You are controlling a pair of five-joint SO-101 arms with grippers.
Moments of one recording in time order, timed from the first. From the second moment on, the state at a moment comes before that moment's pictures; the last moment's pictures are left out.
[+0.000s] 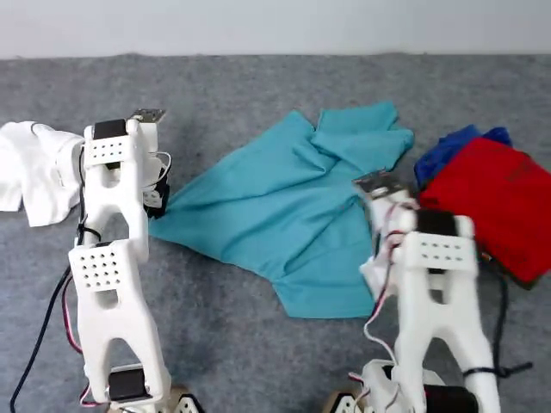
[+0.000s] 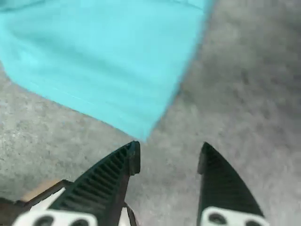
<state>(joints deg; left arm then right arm) -13.7 58.1 -43.7 98.8 -7.5 -0.2 -25.4 42.6 81.2 27.0</state>
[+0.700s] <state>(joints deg) -13.7 58.1 -43.7 98.8 -7.5 -4.3 -25.1 63.4 59.9 26.9</state>
